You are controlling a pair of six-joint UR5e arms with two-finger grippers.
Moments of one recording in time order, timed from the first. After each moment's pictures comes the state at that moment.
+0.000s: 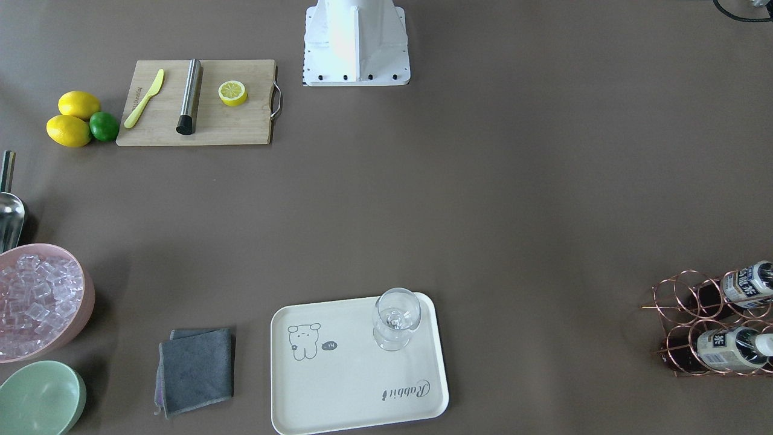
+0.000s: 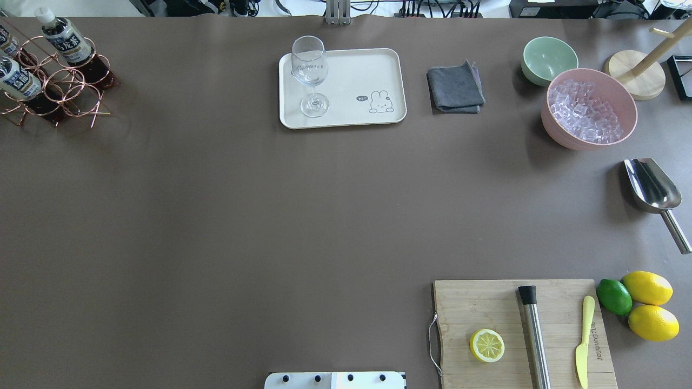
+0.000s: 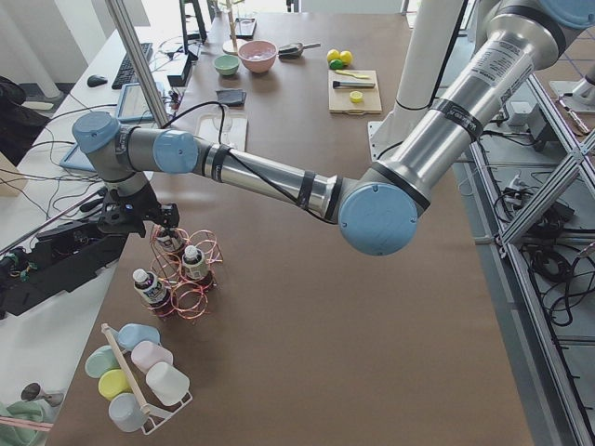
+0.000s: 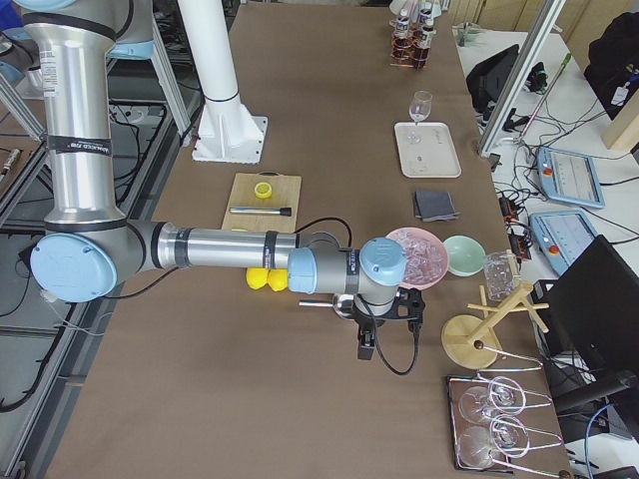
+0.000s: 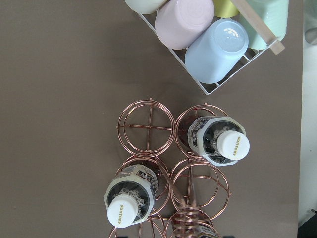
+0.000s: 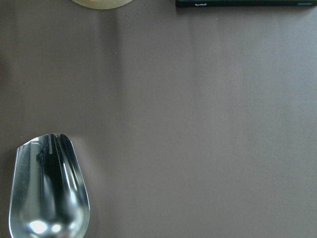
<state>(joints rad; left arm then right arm) -1.53 -2.22 -1.20 -1.35 -2.33 -1.68 1.55 -1.56 1.56 -1.55 2.29 0.09</state>
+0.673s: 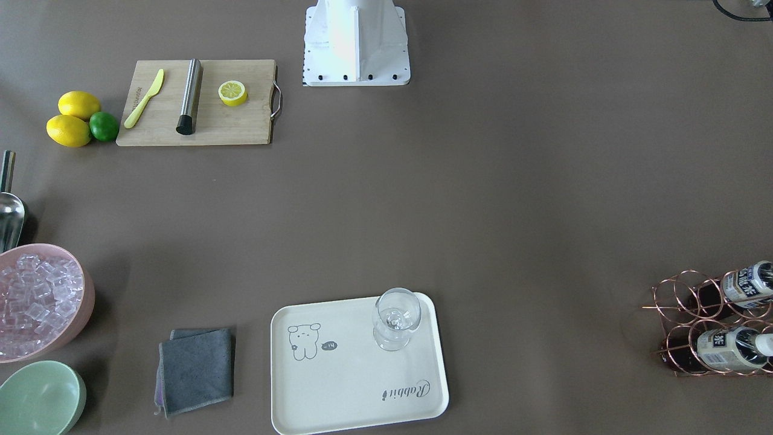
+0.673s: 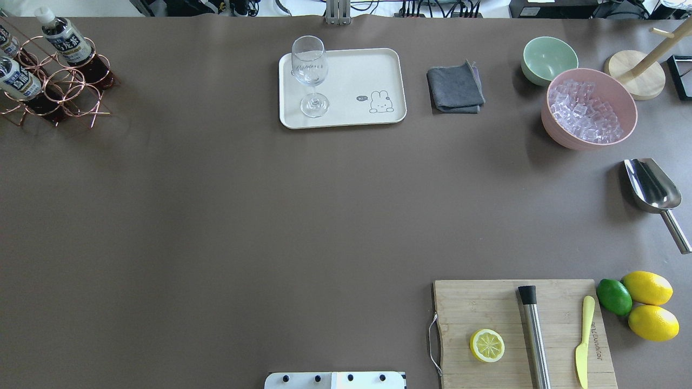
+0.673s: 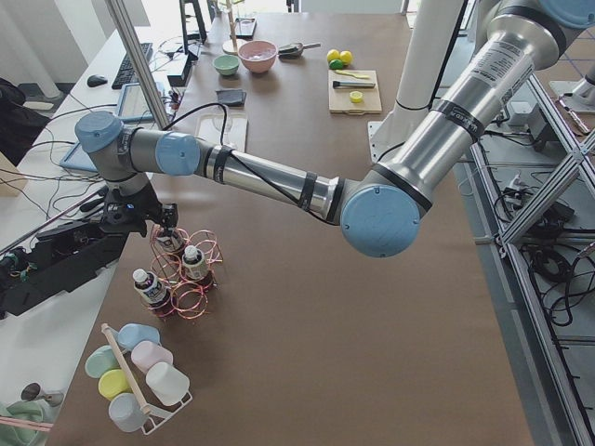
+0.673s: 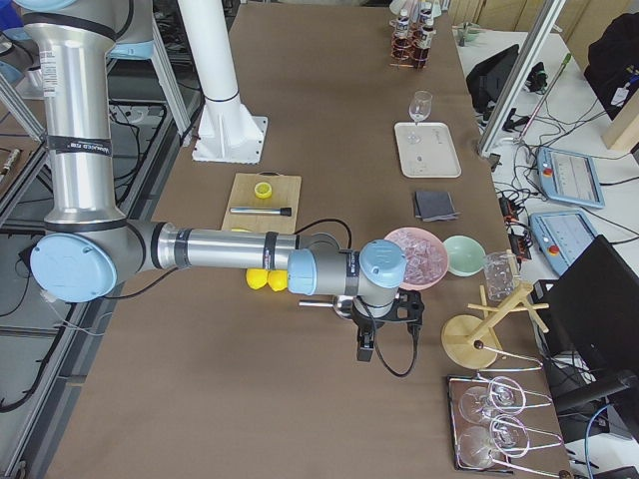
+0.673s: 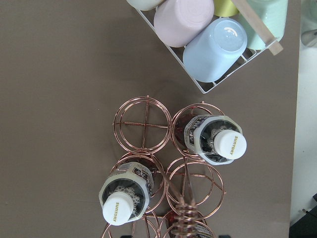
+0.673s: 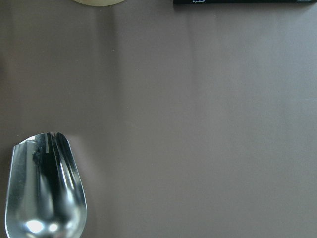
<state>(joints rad) -1.53 -2.21 -1.21 -1.38 -2.34 -1.72 1.55 -1.56 1.55 -1.55 2.29 0.09</state>
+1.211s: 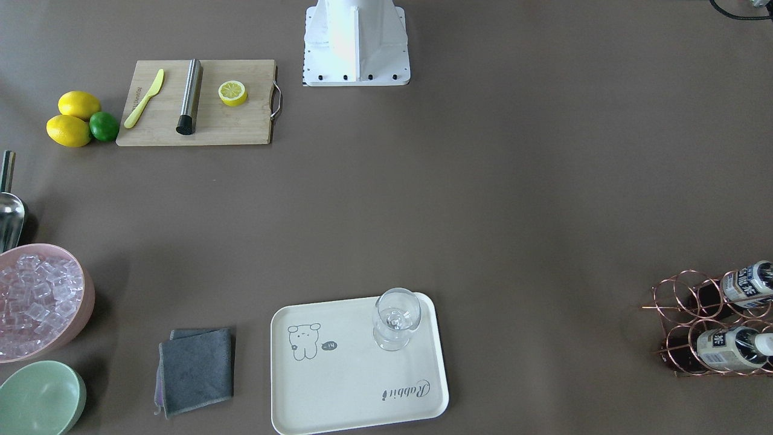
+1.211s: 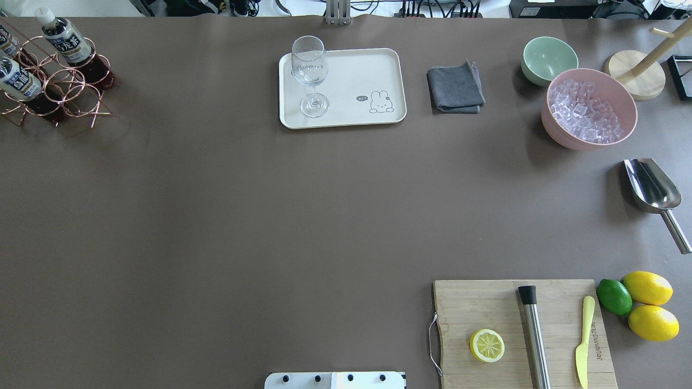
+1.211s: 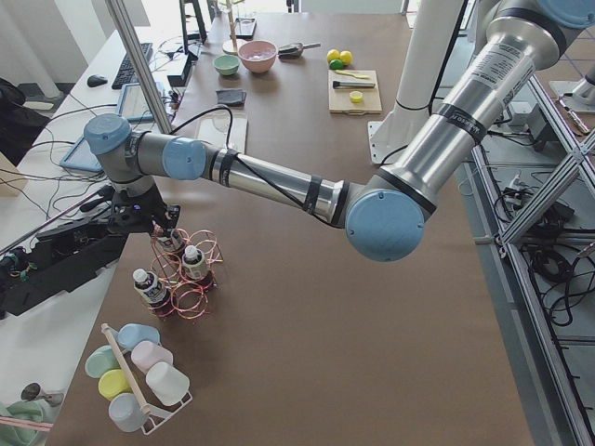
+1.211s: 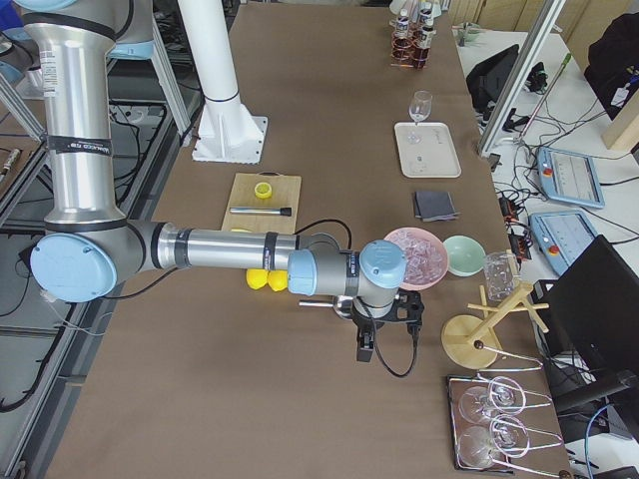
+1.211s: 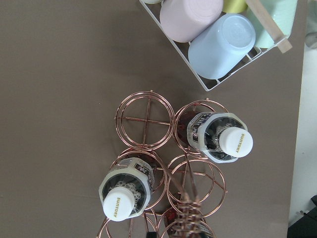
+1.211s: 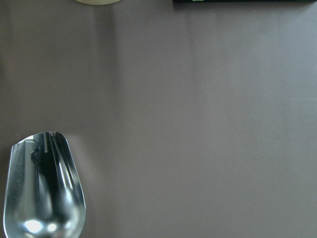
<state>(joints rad) -1.52 -2.18 -1.24 -1.42 -2.34 -1.79 1.55 -1.56 1.55 -1.55 2.29 0.09</state>
